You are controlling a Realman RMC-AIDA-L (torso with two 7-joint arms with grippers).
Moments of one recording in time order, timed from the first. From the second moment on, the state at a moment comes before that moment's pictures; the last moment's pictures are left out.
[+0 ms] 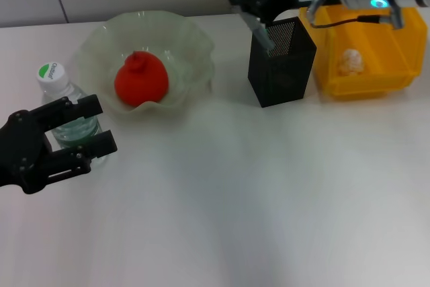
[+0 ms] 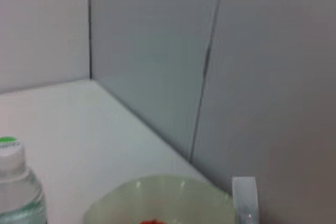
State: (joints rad) left arm -0.30 -2.05 0.81 0.80 1.60 1.87 -1.48; right arm 0.57 2.08 -1.24 -1.32 -2.10 -1.08 2.04
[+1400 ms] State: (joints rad) left arm -0.30 -2.05 0.81 0.78 1.60 1.84 -1.48; right arm 0.62 2.08 -0.95 -0.68 -1.51 -0.99 1.11
